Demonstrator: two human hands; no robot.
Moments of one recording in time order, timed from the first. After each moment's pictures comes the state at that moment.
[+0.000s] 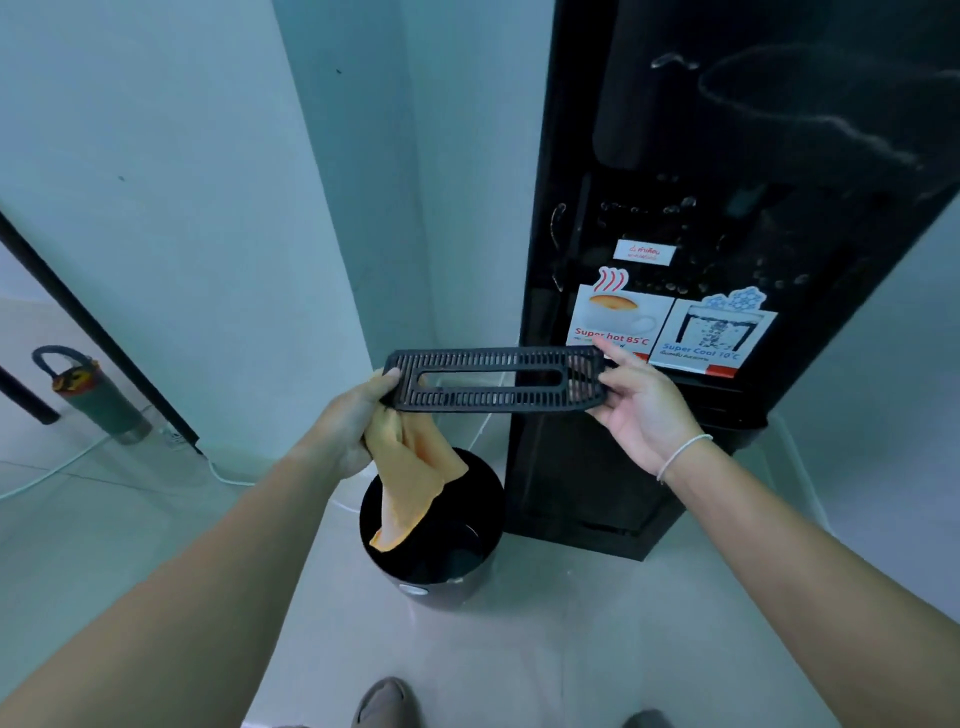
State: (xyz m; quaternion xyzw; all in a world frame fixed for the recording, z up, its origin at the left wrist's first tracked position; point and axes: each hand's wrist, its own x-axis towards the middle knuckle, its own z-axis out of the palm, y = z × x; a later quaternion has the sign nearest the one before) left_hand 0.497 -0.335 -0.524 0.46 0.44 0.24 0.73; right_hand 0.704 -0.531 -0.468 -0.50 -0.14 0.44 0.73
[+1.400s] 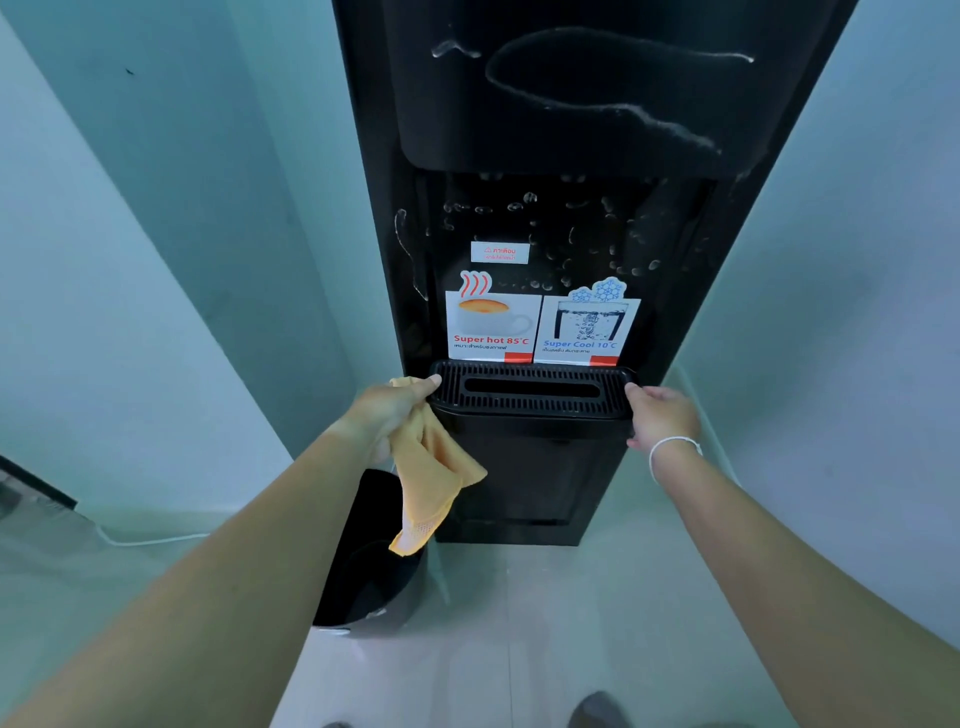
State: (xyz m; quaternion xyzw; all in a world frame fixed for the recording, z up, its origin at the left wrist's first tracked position) left_hand 0.648 -0.389 -0.519 0.54 0.49 0.09 0.68; right_hand 0.816 -0.600 -0.520 -0.82 0.04 0.14 0.56
